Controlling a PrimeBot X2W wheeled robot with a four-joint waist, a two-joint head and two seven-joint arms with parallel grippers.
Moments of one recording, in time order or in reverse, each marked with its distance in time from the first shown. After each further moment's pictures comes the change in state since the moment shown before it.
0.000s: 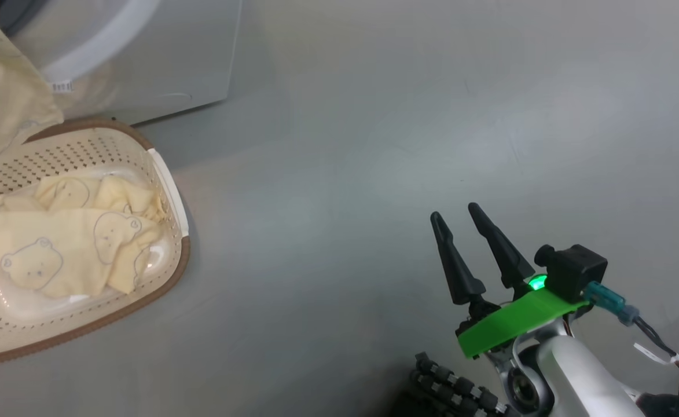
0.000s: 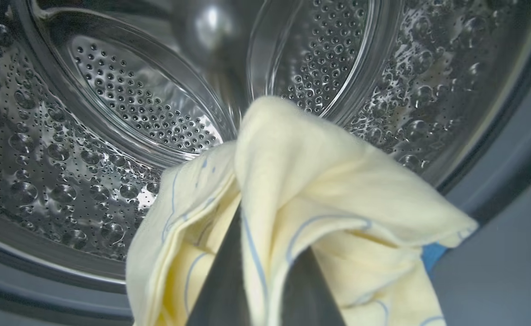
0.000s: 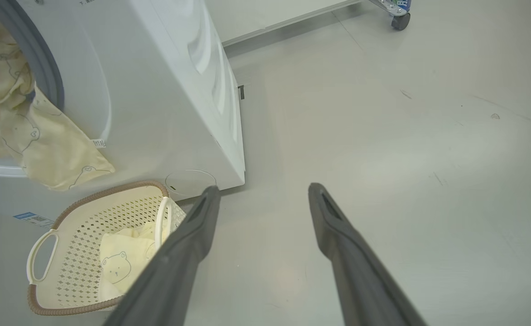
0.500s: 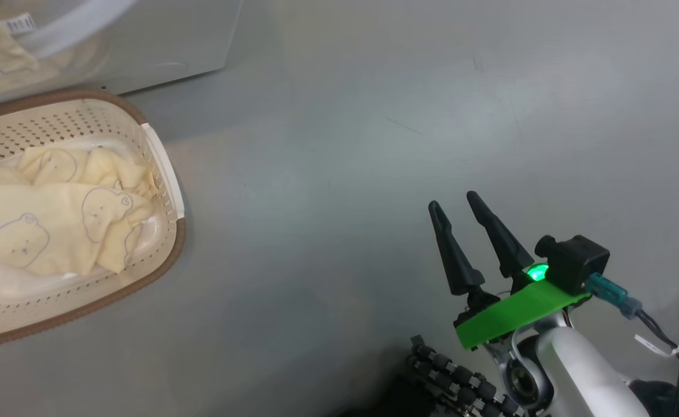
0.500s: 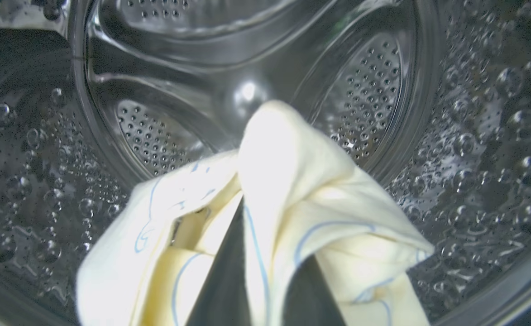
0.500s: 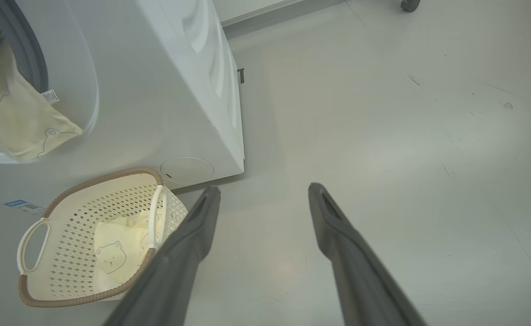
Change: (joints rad) left arm -0.183 0.024 -0.009 -0.033 0.013 0.054 -0.076; right arm -0.019 0.003 0.000 -0.016 -0.002 0.000 0.000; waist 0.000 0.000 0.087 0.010
